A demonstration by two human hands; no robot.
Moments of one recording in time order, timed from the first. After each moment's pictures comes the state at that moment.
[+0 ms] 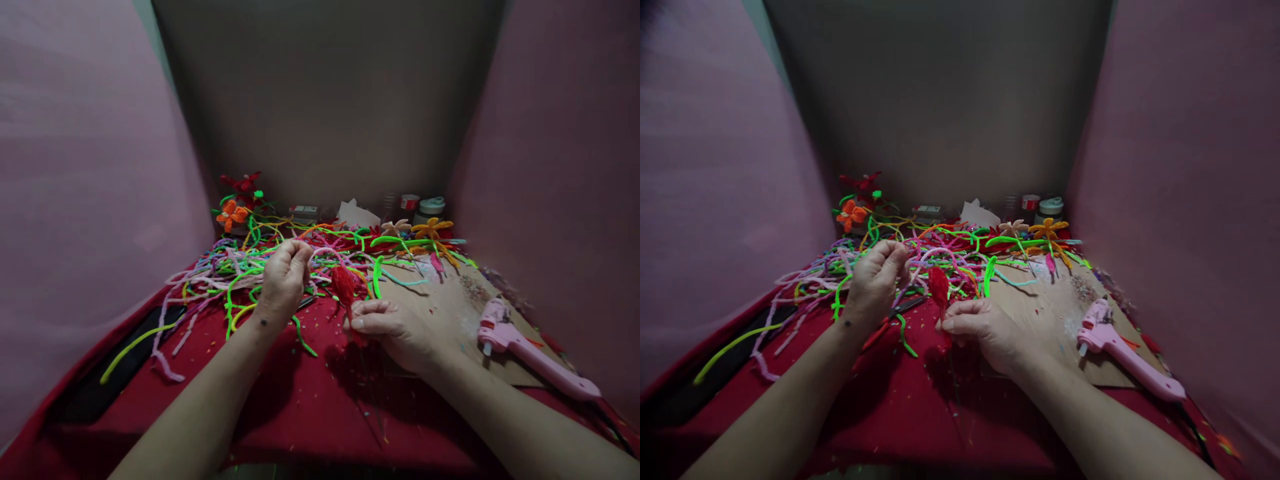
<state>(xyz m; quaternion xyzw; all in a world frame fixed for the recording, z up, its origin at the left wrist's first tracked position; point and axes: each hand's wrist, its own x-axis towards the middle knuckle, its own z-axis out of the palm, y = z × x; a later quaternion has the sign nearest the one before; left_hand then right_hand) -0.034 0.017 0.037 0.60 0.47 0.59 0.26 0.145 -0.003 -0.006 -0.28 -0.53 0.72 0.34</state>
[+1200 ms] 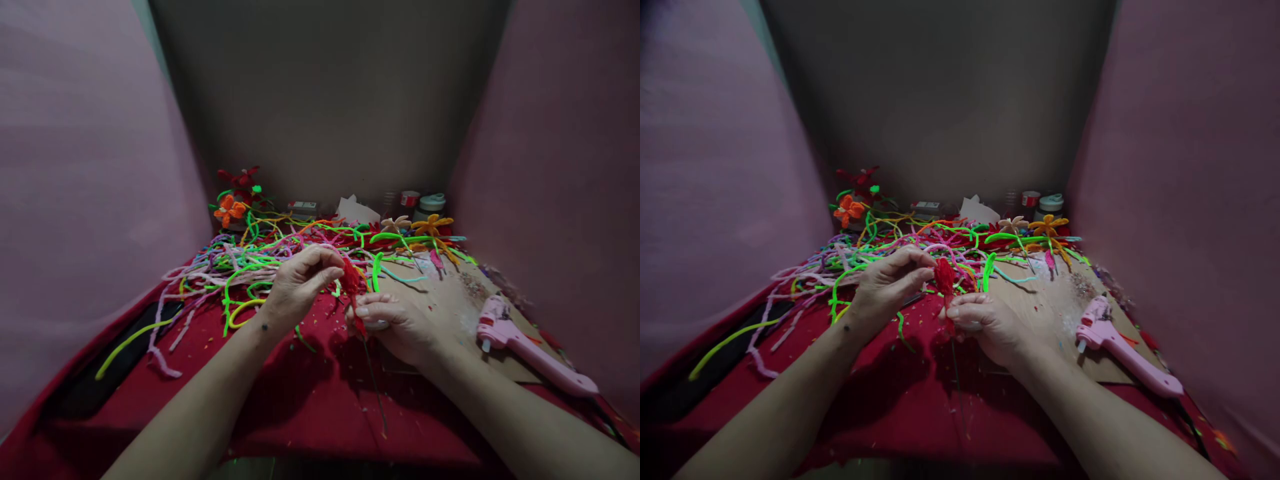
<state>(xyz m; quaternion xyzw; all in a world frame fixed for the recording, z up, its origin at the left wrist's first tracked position) -0.026 0.008 0.037 0.70 0.40 0.52 0.29 0.145 0.003 -0.010 -0.24 -0.45 0.77 0.37</state>
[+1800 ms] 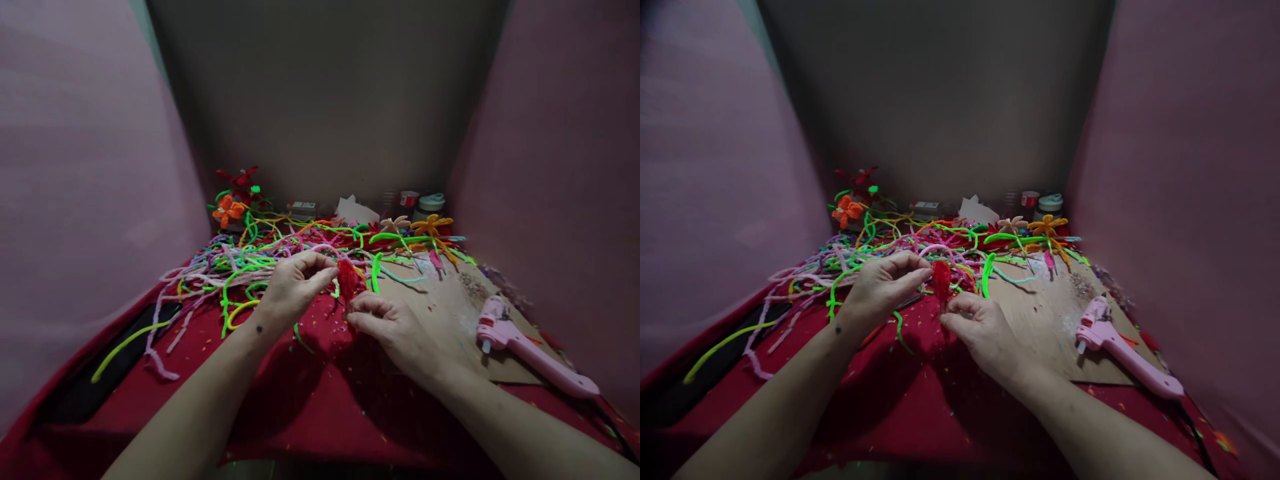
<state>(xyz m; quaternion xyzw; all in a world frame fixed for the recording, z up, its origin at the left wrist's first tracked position) -0.025 0.004 0.045 0.67 0.49 0.47 0.30 0.140 -0.015 0.005 -0.38 -0.63 0.53 0.42</state>
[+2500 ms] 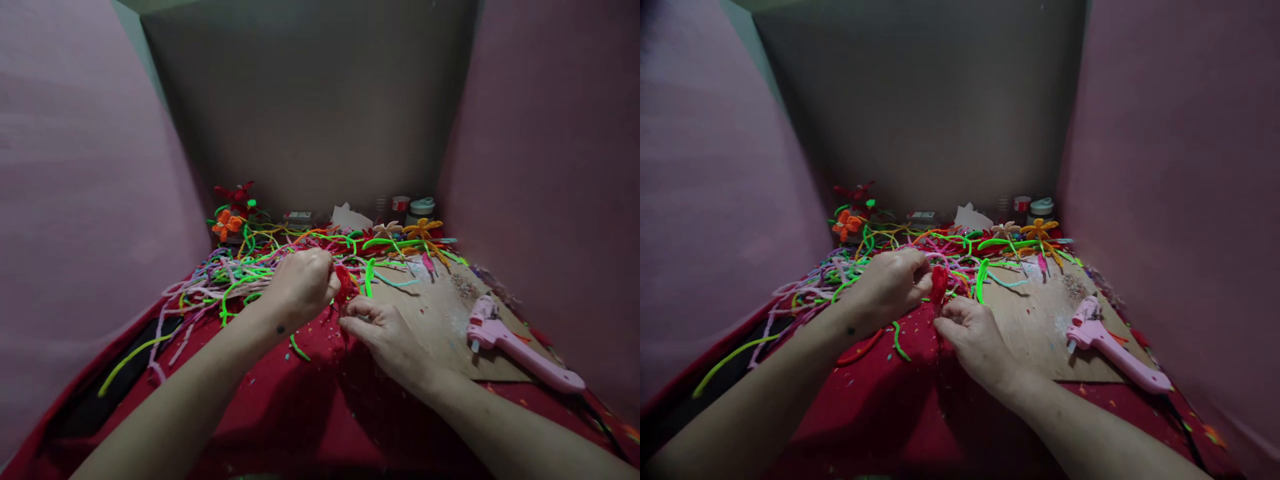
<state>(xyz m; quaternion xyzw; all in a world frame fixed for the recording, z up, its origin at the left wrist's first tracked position) -0.004 0.008 0.082 0.83 0.52 0.16 -0.14 0.139 -0.020 0.013 -0.40 -0.64 0.49 0.44</state>
